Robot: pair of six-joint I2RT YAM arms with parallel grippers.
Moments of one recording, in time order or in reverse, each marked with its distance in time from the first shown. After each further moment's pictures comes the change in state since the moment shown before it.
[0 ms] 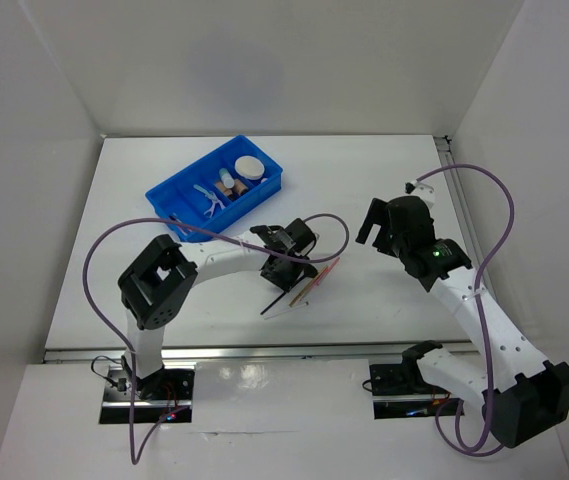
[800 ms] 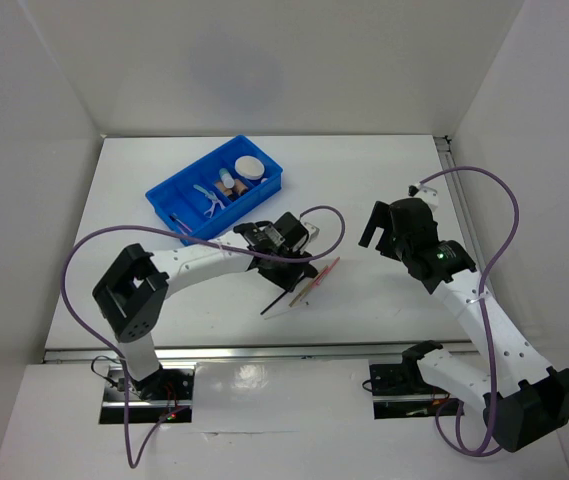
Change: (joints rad) left arm 0.000 -0.146 -0.039 0.003 0.099 0.000; right arm 0.000 -0.023 0.014 -0.069 0.011 0.011
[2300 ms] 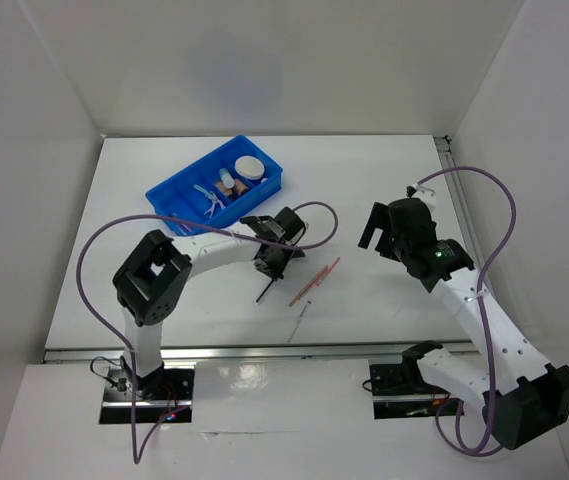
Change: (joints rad) left arm 0.072 0.140 0.029 0.007 -0.064 0.000; right arm 0.000 0.013 0.000 -0.008 -0.004 -0.011
